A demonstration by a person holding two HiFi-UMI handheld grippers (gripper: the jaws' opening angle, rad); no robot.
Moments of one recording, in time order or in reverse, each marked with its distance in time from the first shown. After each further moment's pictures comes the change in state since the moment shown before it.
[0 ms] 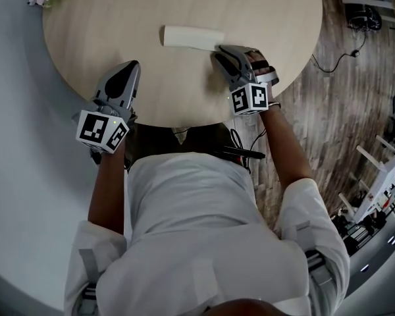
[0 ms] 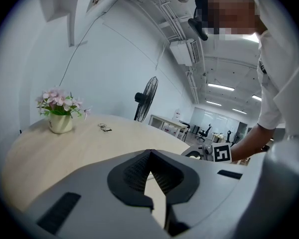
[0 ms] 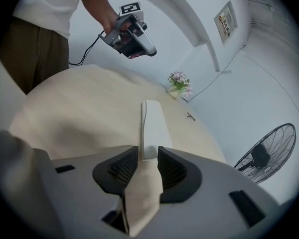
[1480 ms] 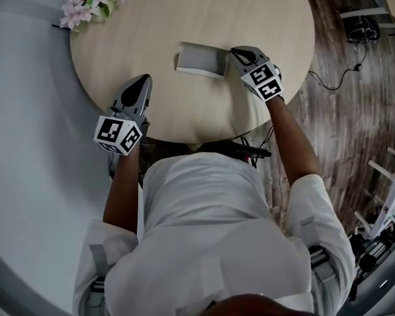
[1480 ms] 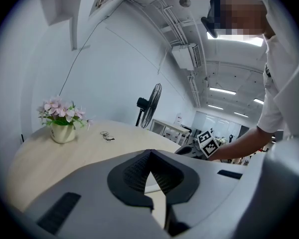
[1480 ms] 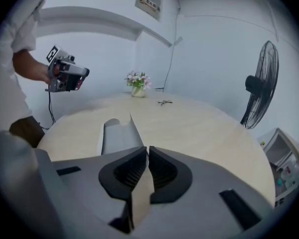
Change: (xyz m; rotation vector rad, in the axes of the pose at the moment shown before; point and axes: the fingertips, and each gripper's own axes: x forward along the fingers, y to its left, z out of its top) left arm -0.008 0.006 0.039 -0.018 -0.035 0.013; right arm 0.004 -0.088 -0.013 0.639 -0.027 0.079
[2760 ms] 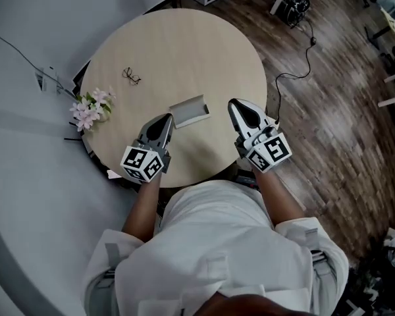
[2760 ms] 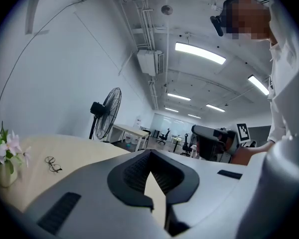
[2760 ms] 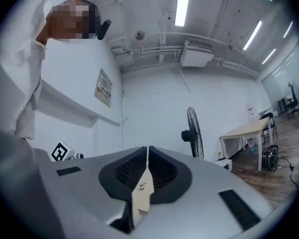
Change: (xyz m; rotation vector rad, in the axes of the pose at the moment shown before) left arm 0.011 -0.098 0.094 0.123 -0.029 -0.519; right arm -0.271 0.097 0.168 0.438 -0.833 -0.598
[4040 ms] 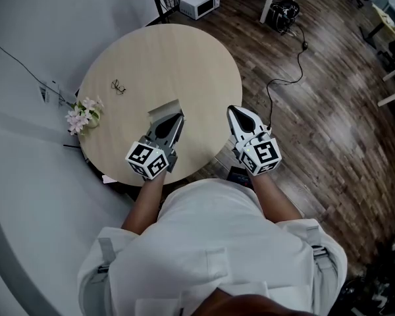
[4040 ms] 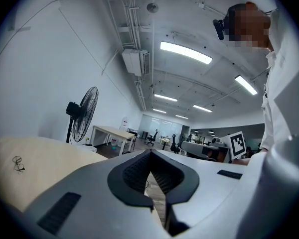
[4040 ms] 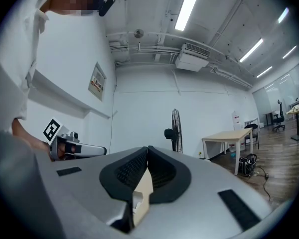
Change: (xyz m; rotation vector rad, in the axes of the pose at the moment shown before) left arm 0.069 -0.169 0.011 0.047 -0.016 -0.140; right arm -0.129 -0.071 0.025 -0.082 0.061 -0.149
